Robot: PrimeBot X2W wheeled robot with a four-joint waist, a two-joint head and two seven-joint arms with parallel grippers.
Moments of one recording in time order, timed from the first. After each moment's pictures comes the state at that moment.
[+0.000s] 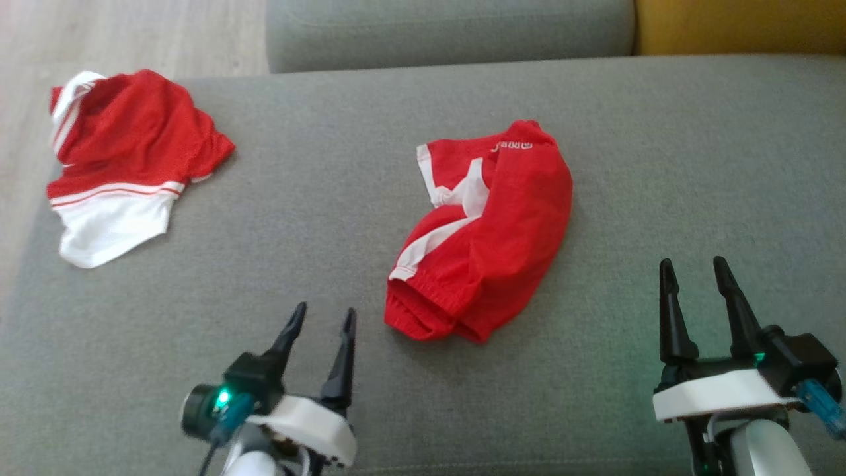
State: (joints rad) left arm -0.02 0.06 -0.36 0.25 -0.20 0.03 -0.25; right arm -0.01 -0.05 -0.01 0.20 0.14 0.12 -0.26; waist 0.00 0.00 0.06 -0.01
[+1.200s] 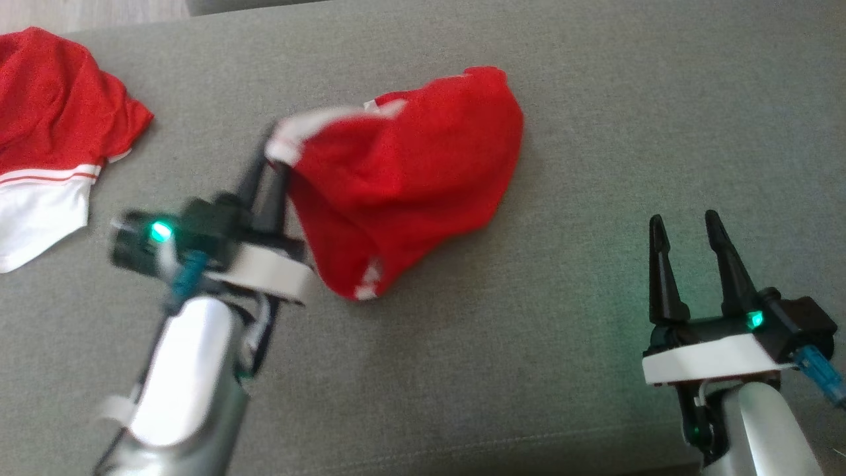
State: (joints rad) left arm -0.38 0.12 -0.33 0.24 -0.09 0.05 -0.25; right arm -0.09 -0.05 0.03 0.17 0.15 0.12 -0.26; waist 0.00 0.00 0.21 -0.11
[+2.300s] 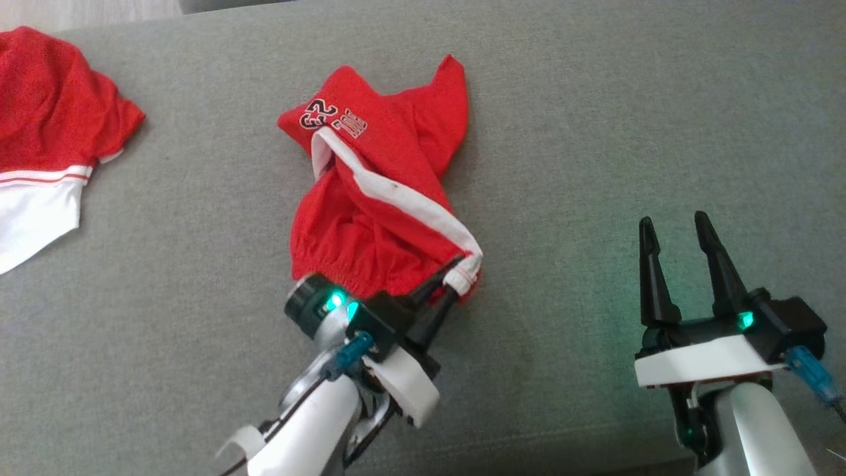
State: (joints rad) left arm -0.34 0.06 -0.66 0.34 -0.08 -0.11 -0.26; right arm -0.09 -0.05 0.05 0.17 0.15 0.12 -0.26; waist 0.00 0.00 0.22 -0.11
